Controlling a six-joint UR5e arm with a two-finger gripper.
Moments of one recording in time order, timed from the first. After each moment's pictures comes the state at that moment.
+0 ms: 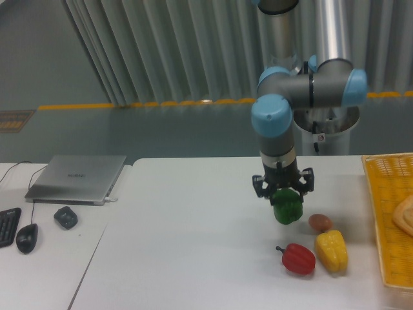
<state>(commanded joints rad) 2.19 -1.81 -1.54 -1.44 1.63 0.15</state>
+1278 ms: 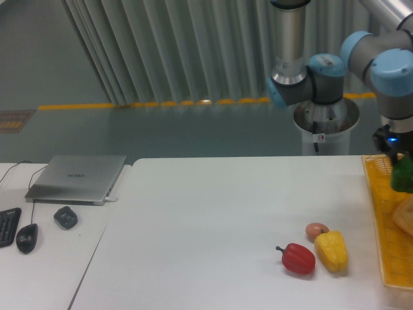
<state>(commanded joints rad) 2.58 -1.77 -1.56 -1.38 1.85 1.27</state>
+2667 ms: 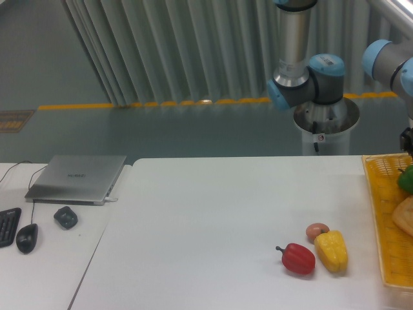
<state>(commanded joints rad) 2.60 -1.75 -1.57 -1.33 1.72 1.15</state>
